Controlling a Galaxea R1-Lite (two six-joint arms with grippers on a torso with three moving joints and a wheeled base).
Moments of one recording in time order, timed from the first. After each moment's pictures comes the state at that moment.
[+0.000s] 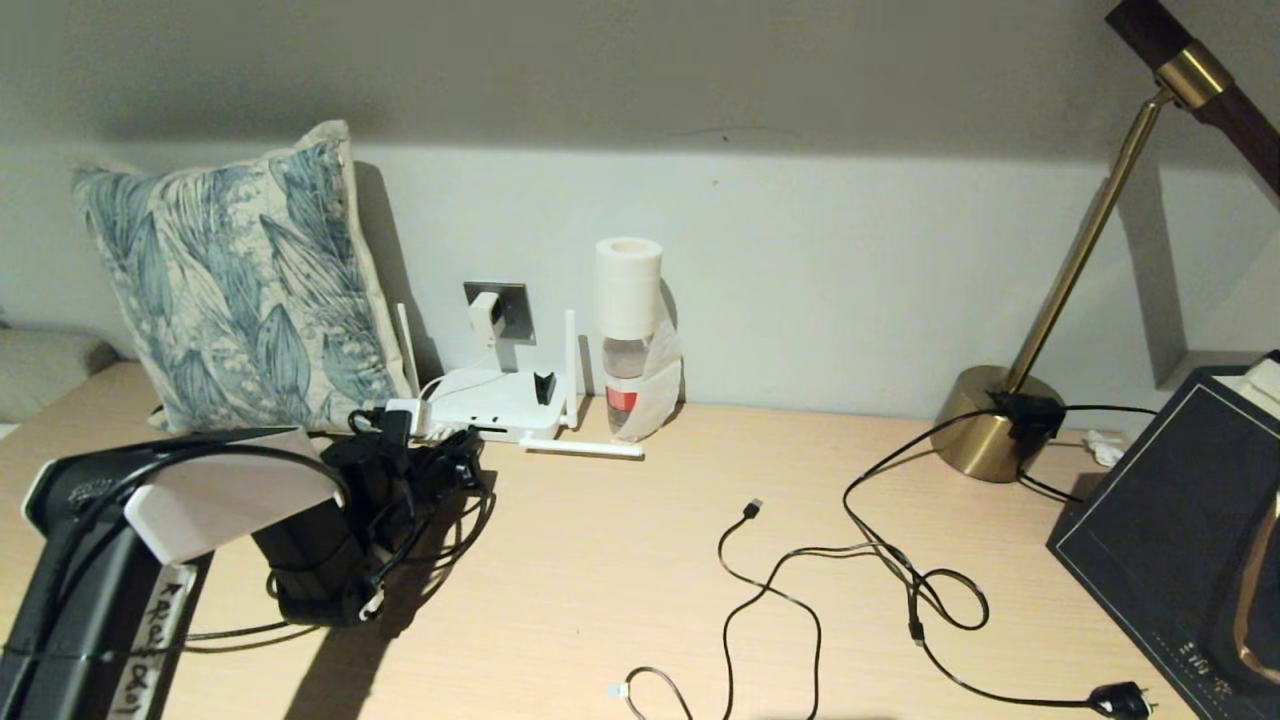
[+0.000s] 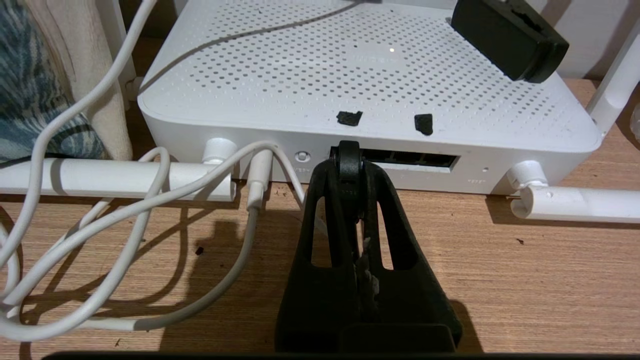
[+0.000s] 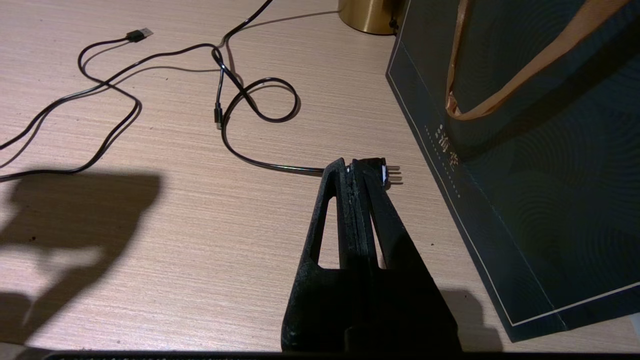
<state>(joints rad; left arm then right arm) -0.09 2.51 -0.99 -1.51 -0.08 -0.02 0.00 0.00 -0.09 0.22 -0.01 -0.04</state>
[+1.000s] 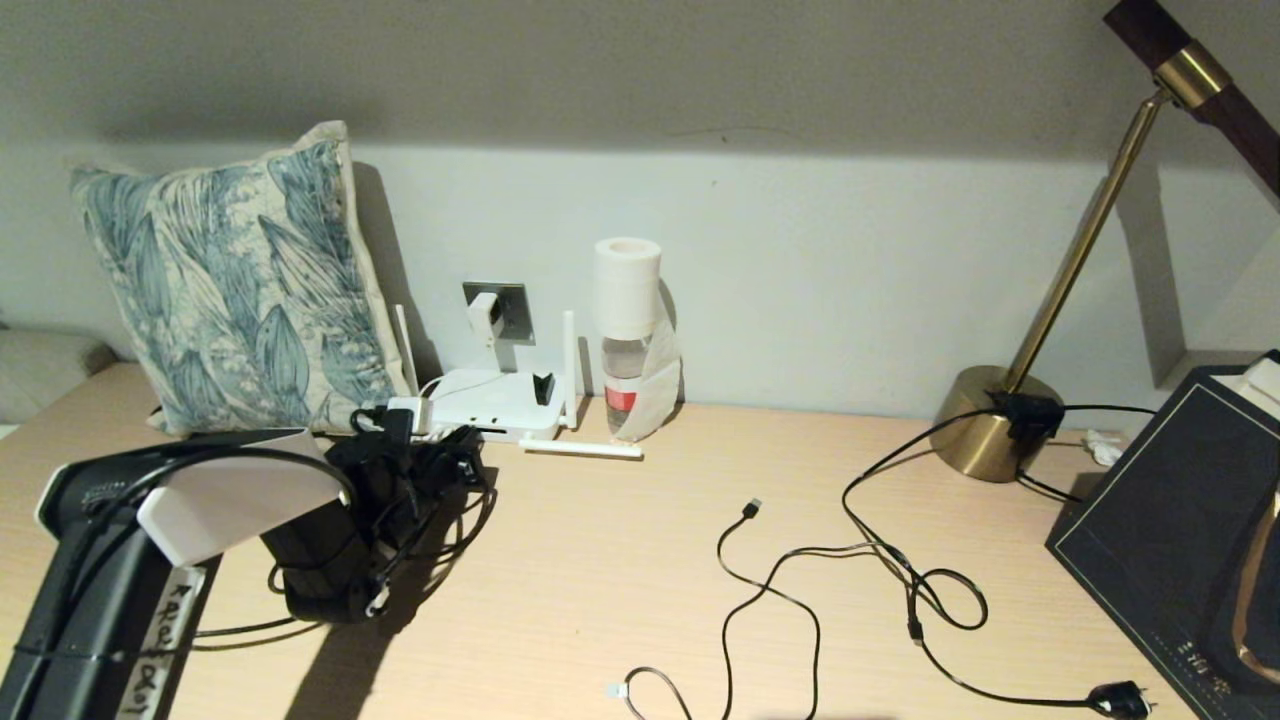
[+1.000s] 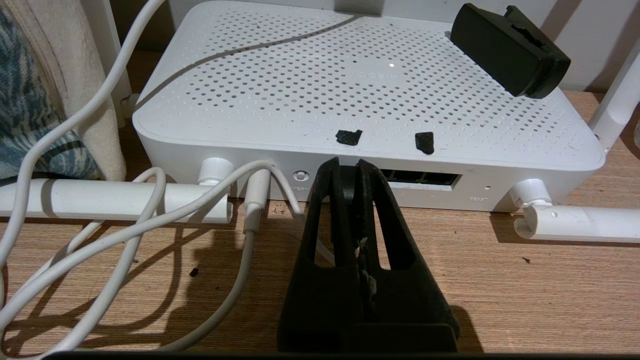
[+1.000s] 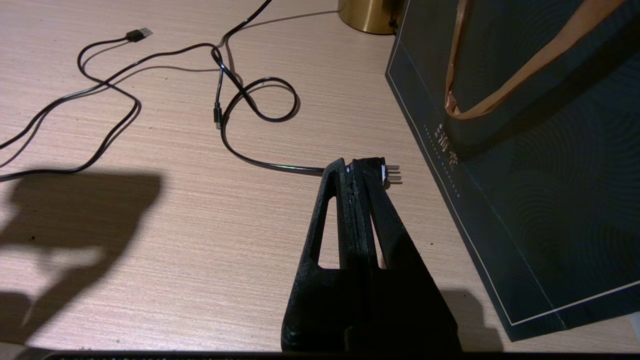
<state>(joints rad) -0.09 2.54 -1.02 -1.52 -0.08 -0.02 0.00 0.00 -0.09 0.22 -0.01 -0.04</state>
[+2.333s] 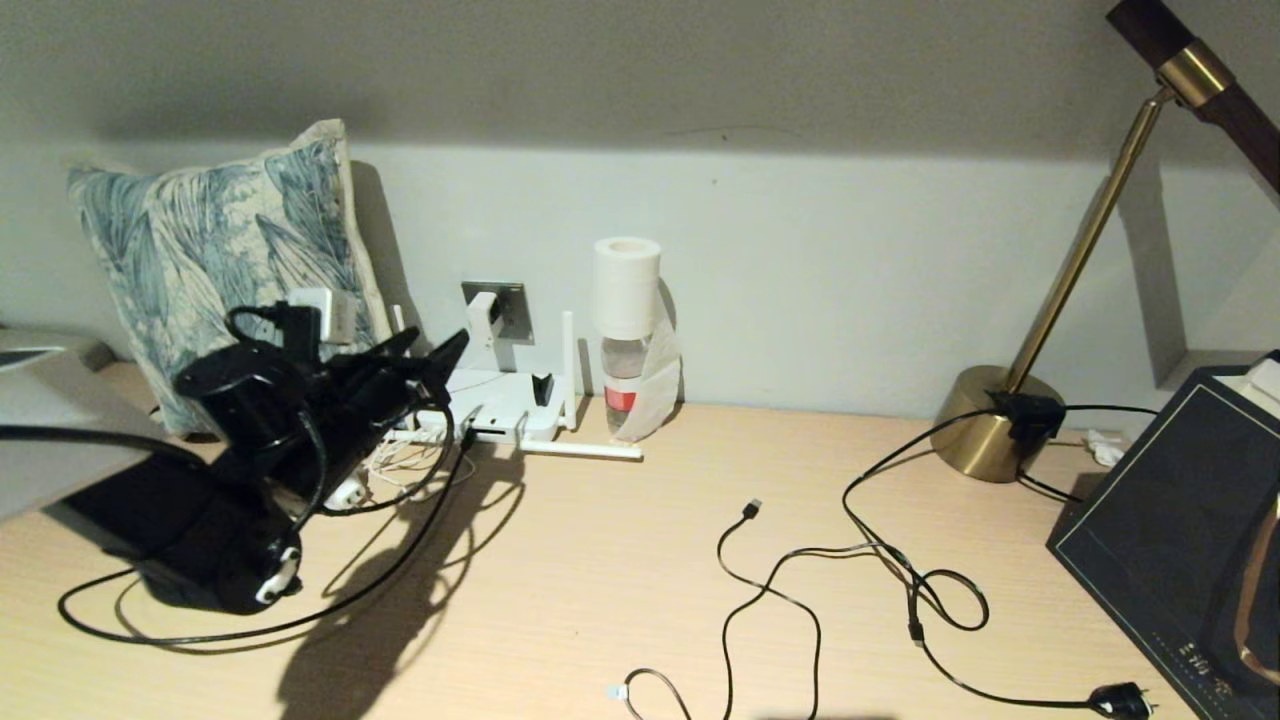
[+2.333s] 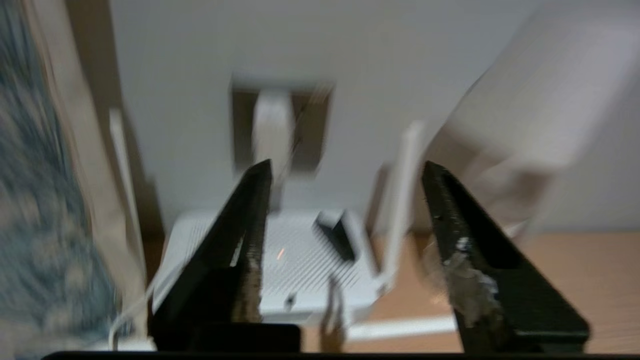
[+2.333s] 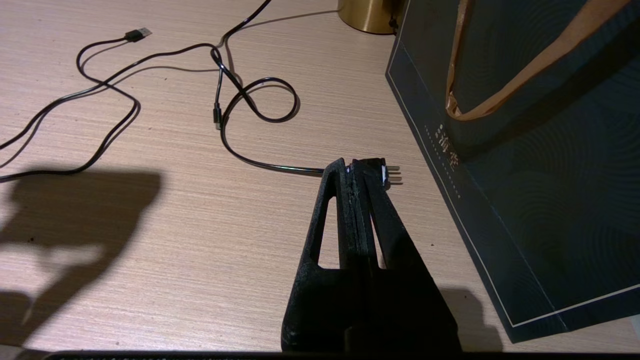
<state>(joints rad) -0.15 1.99 -0.75 -1.48 -0.14 -0.03 0.00 0.00 -0.09 0.22 -0.01 -0.04</state>
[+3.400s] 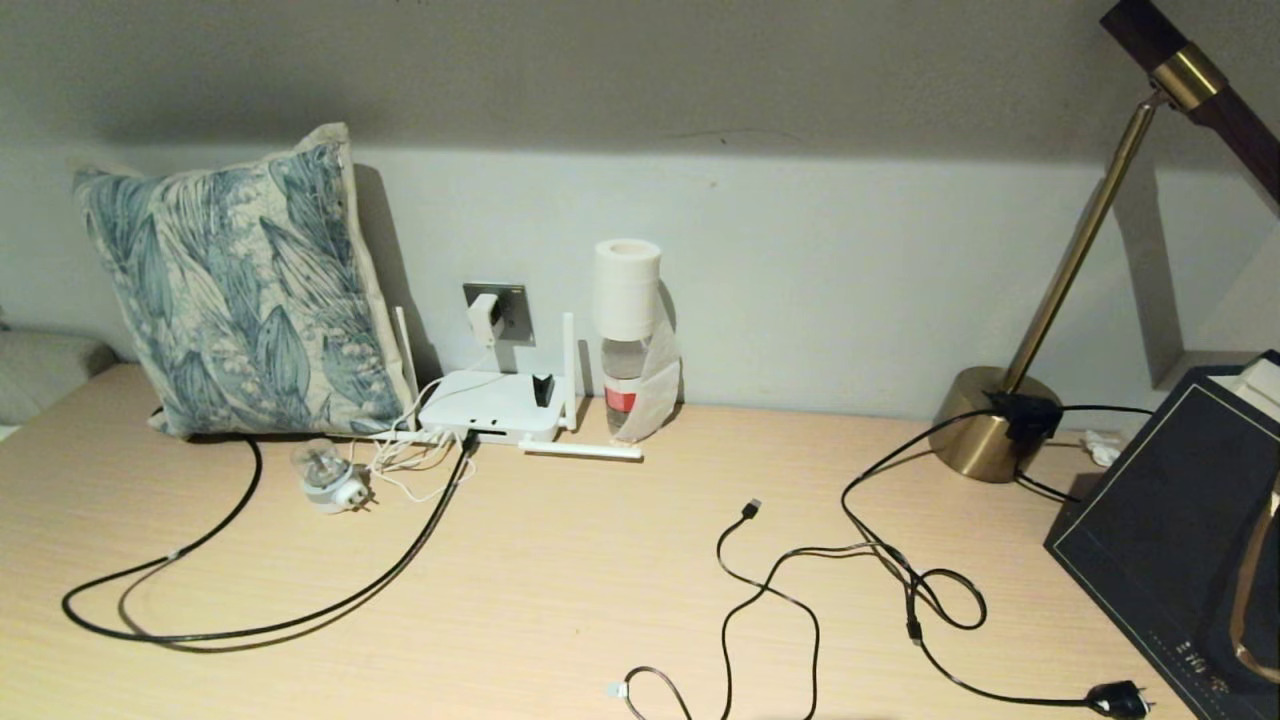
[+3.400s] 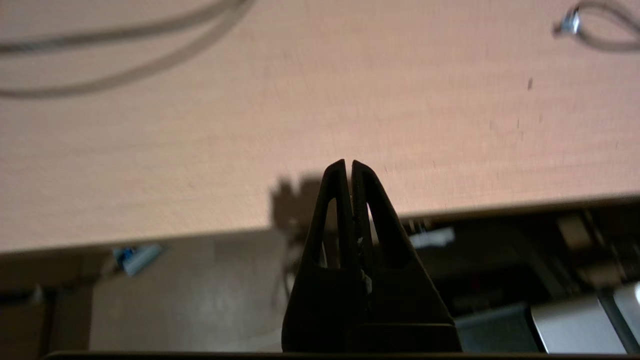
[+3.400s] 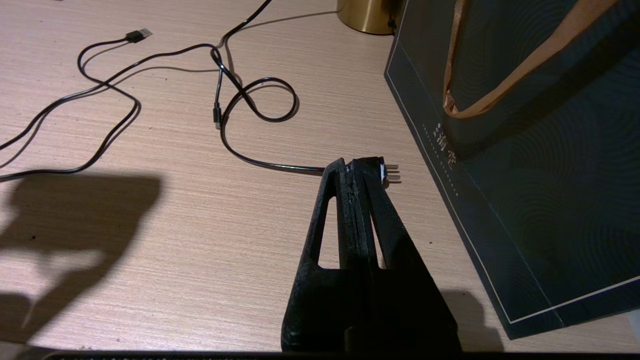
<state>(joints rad) -0.09 0.40 0.00 -0.01 -0.02 0.09 0.00 0.00 -0.09 0.22 -0.01 -0.04</state>
